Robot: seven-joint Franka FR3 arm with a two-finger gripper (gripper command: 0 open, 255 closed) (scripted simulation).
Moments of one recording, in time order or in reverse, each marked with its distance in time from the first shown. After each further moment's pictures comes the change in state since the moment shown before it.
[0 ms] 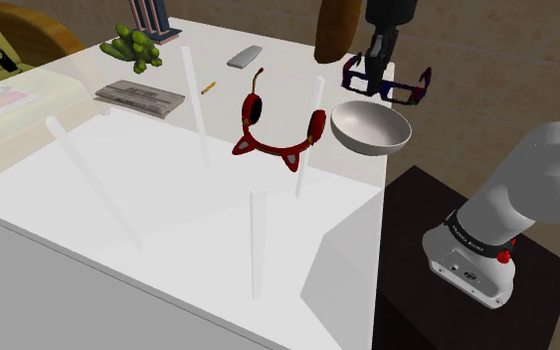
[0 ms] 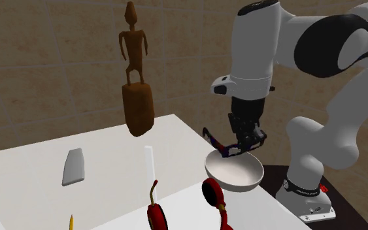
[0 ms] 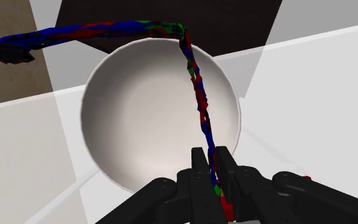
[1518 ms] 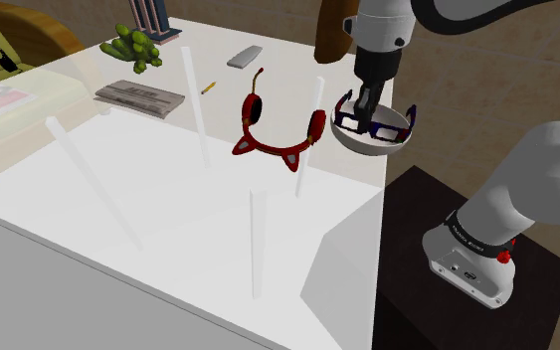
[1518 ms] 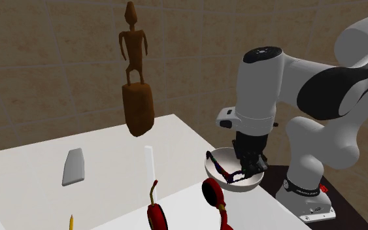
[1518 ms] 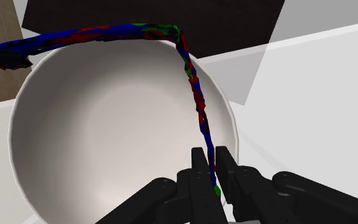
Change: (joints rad) arm 0.027 -0.025 0.049 -0.218 0.043 0.193 0.043
